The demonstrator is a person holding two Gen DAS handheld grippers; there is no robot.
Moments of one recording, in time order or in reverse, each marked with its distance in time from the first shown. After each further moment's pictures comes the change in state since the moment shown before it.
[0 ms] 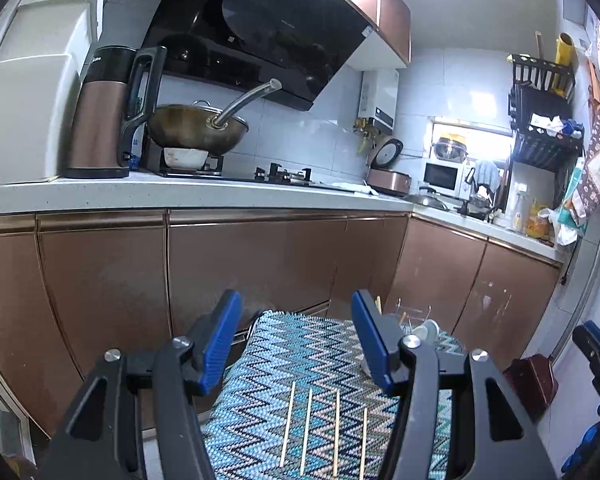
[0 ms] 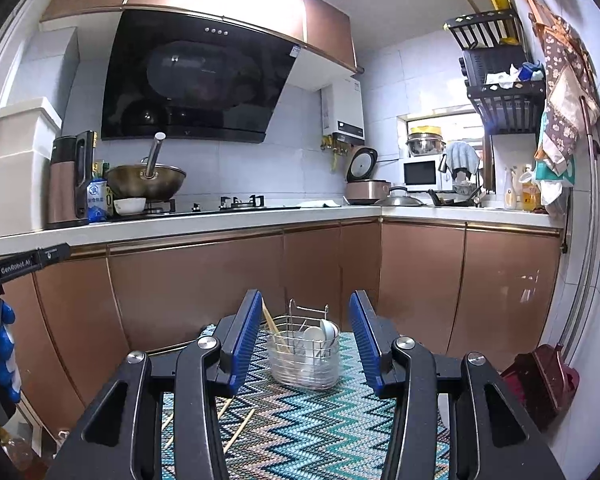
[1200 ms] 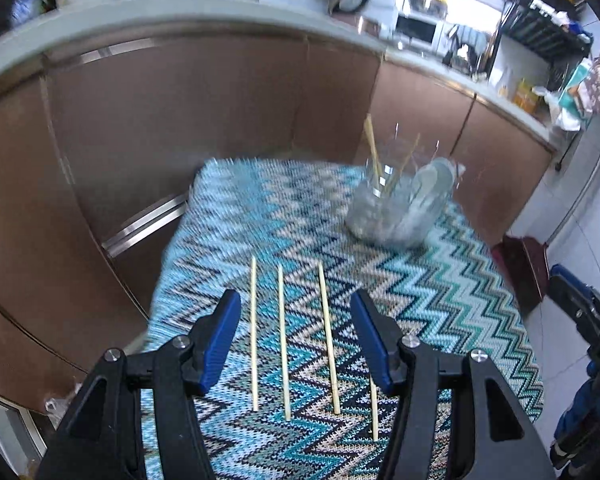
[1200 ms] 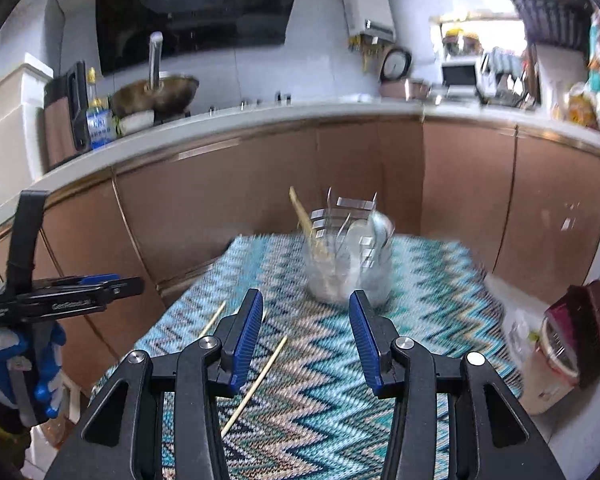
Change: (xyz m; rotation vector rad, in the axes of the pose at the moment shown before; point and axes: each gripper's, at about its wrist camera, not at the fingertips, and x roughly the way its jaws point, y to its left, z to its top) left arm 0.174 -0.021 -0.104 0.086 0.587 -0.166; right arm 0.112 0.003 -0.077 0.060 0.404 0.164
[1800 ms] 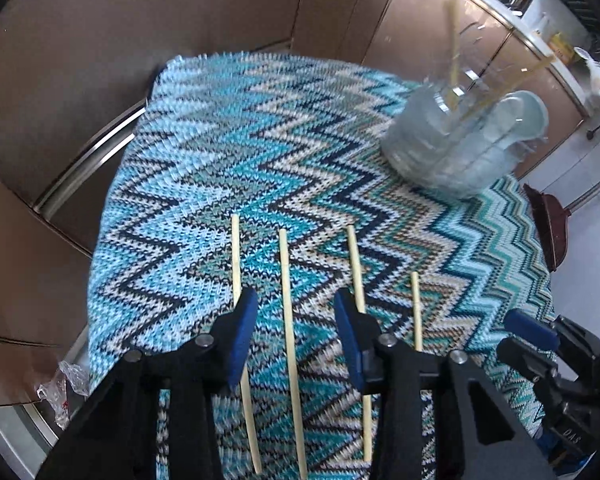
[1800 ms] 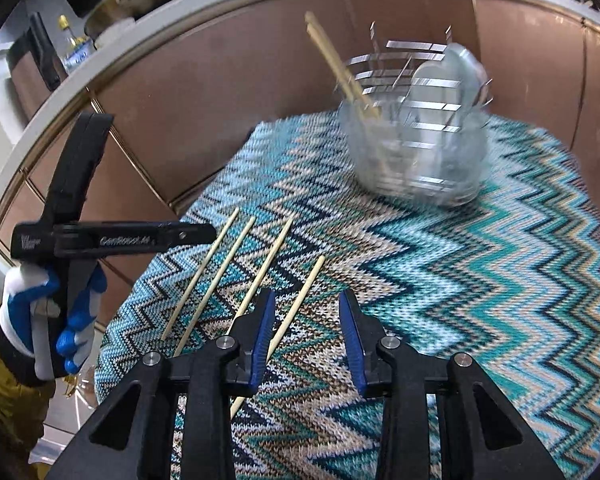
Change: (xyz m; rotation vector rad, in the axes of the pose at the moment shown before) left arm 0.148 0.022 0.023 -0.019 0.360 -0.037; right arm 0.147 -0.001 -0.032 0.065 0.391 0.190
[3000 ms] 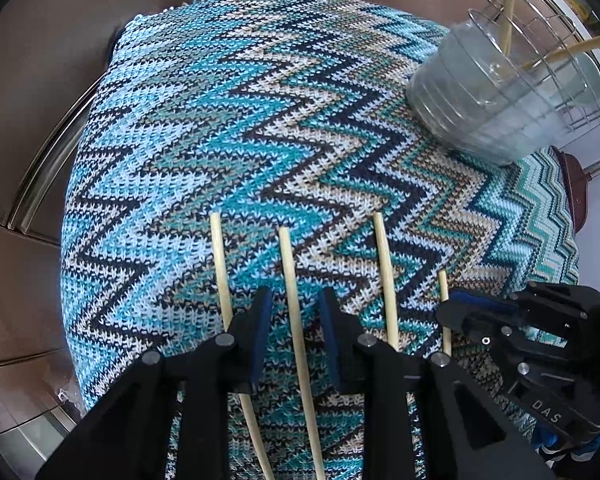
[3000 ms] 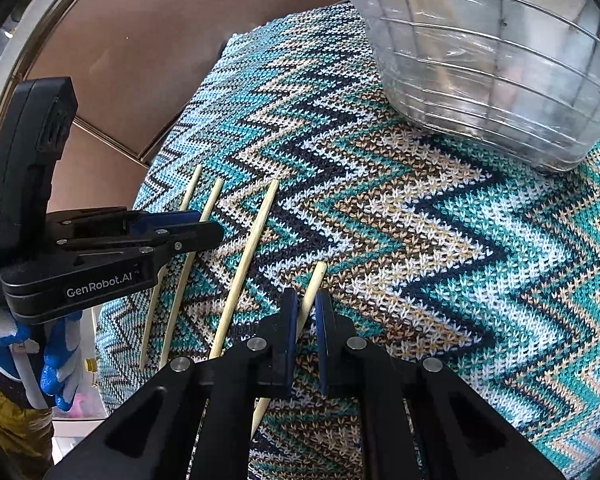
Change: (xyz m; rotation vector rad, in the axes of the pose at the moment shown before) left arm 0.061 -0.011 0.036 0.069 0.198 0.039; right arm 0.115 -0.008 0.036 0.083 0.342 0.040
